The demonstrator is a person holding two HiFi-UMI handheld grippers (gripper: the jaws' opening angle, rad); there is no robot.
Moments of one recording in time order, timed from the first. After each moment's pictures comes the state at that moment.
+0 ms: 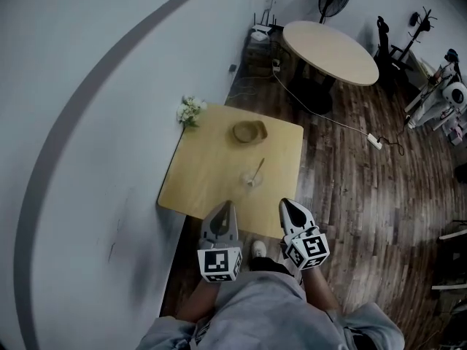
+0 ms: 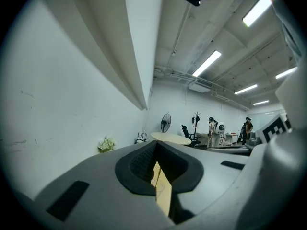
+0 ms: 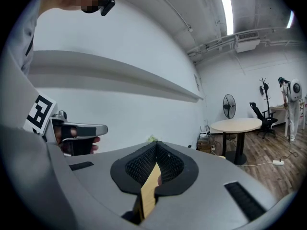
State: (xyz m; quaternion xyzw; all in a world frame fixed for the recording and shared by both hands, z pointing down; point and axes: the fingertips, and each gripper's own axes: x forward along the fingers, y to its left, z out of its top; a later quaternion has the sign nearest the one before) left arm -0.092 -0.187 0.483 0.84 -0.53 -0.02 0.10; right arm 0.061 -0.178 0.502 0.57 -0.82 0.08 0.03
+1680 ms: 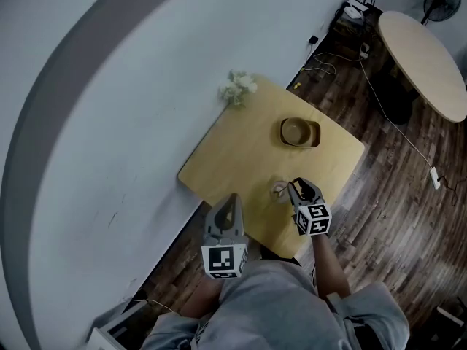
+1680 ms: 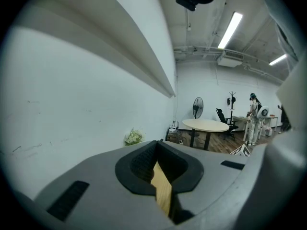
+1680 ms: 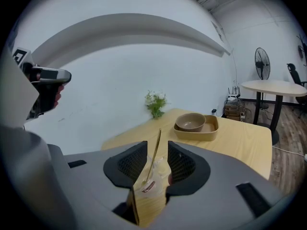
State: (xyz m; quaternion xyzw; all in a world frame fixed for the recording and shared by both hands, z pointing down) left arm -0.089 -0.279 0.519 0.71 -0.68 0.09 0.12; right arm 0.071 -0.365 0.708 0.39 -0.88 0.22 0.17
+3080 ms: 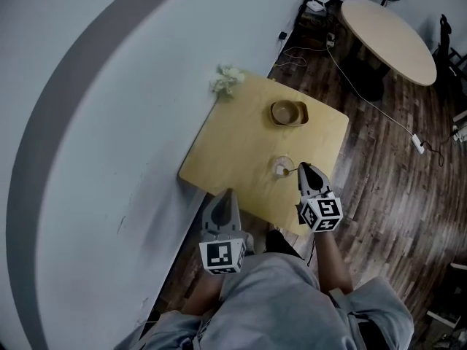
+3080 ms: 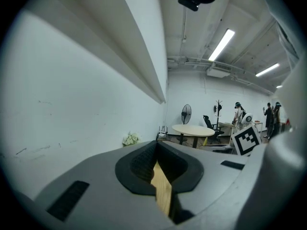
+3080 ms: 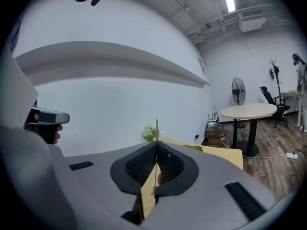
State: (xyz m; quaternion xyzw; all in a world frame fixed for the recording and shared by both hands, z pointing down) left arm -0.129 -0.212 0.500 0.77 -0.63 0.05 0.11; right arm 0.070 -0.304 0.573 0.52 -0.84 0.14 0.06
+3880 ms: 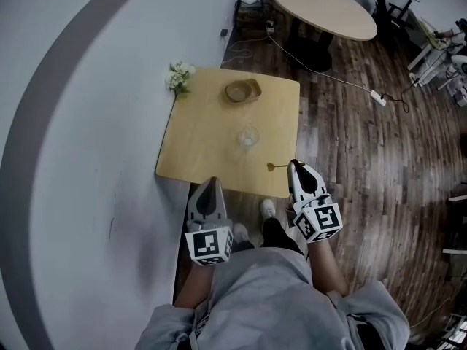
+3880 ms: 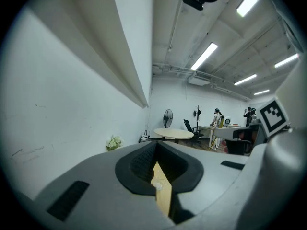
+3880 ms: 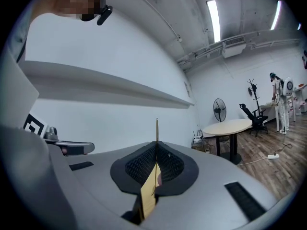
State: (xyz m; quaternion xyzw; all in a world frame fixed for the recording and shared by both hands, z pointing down) left arm -0.109 -0.140 0.476 0.84 -0.54 0.03 0.08; right arm 0.093 -0.138 0.463 0.61 -0.79 0.08 -0.03
